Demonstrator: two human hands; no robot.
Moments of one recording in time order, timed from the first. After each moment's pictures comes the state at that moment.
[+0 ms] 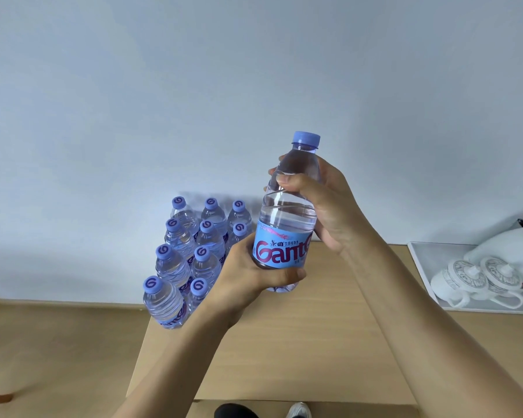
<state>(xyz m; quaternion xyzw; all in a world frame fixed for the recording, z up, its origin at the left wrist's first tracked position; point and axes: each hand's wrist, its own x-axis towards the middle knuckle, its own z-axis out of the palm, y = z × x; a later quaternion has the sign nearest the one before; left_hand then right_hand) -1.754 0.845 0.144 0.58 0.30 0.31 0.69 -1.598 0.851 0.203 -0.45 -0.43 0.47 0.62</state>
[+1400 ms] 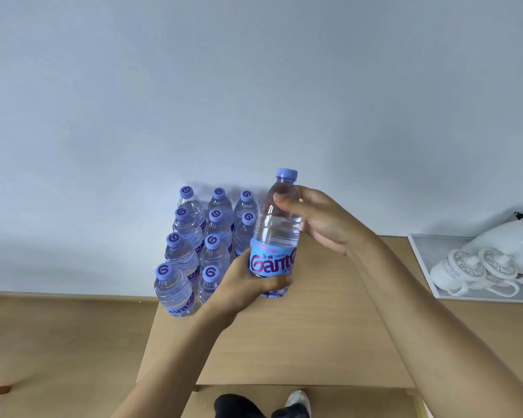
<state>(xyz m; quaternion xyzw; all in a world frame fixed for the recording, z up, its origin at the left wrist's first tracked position) -1.785 0.855 0.072 0.56 0.36 0.24 0.71 -1.609 0.853 0.162 -0.52 -0.44 0.56 0.47</state>
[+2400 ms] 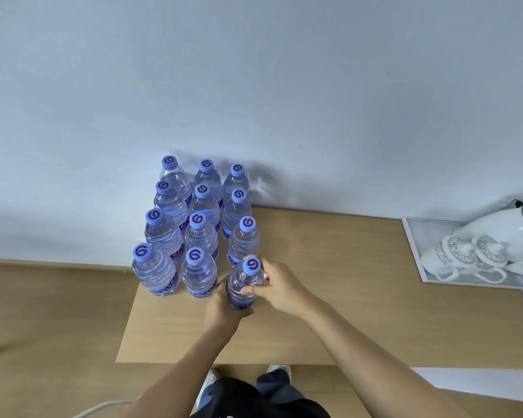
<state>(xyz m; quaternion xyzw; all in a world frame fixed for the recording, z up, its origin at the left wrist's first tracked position) -1.787 0.829 -0.121 0.56 0.57 0.24 0.55 -1.643 0.808 0.003 -0.66 -0.53 0.46 0.27</state>
